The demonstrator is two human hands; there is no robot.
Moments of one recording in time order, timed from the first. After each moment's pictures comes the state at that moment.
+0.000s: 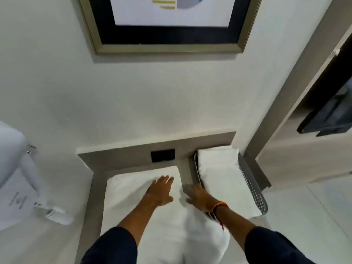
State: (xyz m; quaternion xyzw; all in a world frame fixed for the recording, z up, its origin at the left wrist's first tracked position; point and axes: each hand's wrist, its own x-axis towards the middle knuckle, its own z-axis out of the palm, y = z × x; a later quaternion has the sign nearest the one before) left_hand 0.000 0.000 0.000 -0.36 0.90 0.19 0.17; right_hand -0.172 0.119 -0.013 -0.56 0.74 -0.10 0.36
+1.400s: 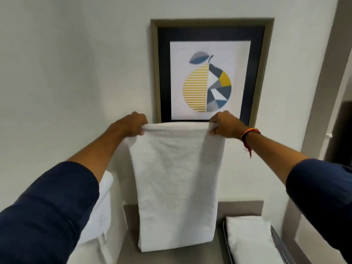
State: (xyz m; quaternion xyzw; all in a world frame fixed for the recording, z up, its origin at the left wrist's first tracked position) left_hand 0.126 -0.113 0.471 -0.44 0.89 -0.07 -0.09; right_hand -0.202 0.021 0.449 -0.68 0.70 -0.21 -0.09
